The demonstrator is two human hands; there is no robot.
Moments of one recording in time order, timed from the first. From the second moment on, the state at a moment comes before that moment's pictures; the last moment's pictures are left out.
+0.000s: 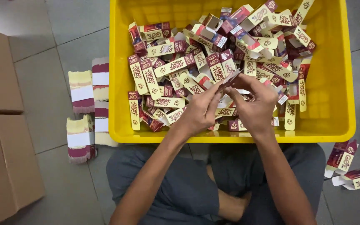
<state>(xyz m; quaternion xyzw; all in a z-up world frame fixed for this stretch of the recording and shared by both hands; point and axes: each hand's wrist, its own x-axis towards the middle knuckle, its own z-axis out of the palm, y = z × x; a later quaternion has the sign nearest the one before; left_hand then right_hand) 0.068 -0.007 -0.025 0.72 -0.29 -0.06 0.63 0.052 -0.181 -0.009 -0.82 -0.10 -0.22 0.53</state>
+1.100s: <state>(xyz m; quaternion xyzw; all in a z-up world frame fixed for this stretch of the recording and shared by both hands) 0.064 -0.013 -0.026 0.73 -0.33 0.17 0.58 0.032 -0.175 -0.002 -0.67 0.00 -0.07 0.74</state>
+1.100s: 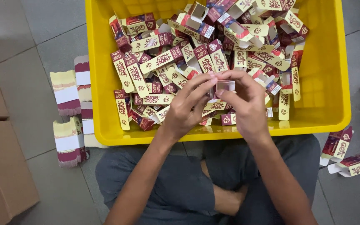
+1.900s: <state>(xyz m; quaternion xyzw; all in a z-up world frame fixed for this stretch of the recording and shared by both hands) 0.068 -0.015 -0.026 0.71 -0.37 0.22 0.56 0.041 -0.198 0.009 -0.68 -0.06 0.00 0.73</state>
